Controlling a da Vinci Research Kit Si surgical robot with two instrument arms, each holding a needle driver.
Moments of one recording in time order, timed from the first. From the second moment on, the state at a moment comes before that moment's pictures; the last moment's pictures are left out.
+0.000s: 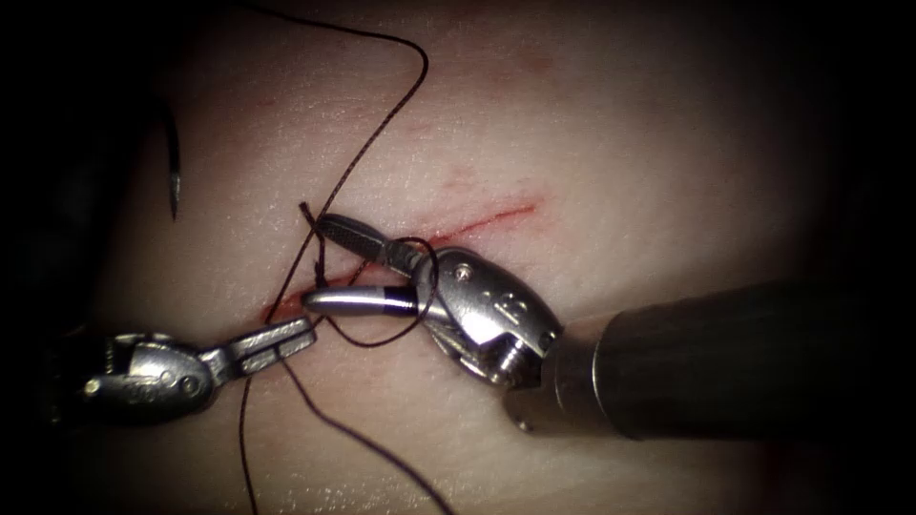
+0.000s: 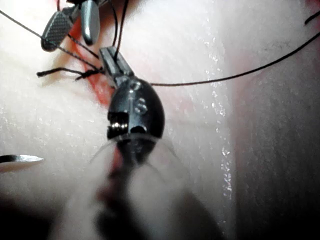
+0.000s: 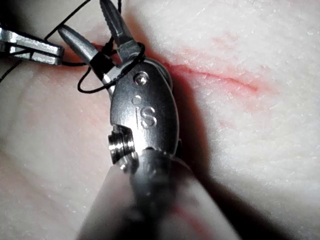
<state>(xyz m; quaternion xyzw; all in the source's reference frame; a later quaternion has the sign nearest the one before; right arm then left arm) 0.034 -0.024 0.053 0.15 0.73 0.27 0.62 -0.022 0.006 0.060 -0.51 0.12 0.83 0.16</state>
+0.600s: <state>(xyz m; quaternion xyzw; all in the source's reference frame) 0.035 -0.024 0.053 0.09 0.68 0.29 0.67 -0.023 0.005 0.060 -0.51 0.11 0.84 0.16</state>
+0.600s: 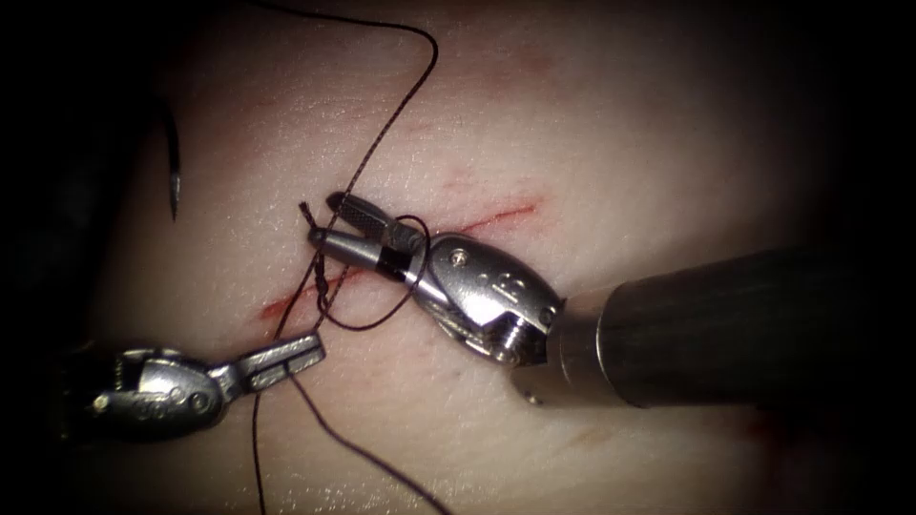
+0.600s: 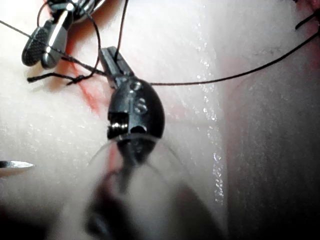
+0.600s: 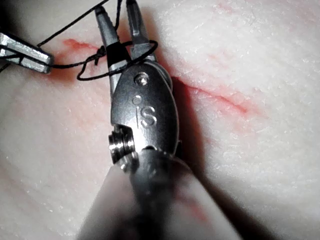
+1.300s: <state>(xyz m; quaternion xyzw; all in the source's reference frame) 0.037 -0.024 0.054 0.07 0.62 0.31 0.72 -0.023 0.005 0.060 -0.51 0.11 0.84 0.16</state>
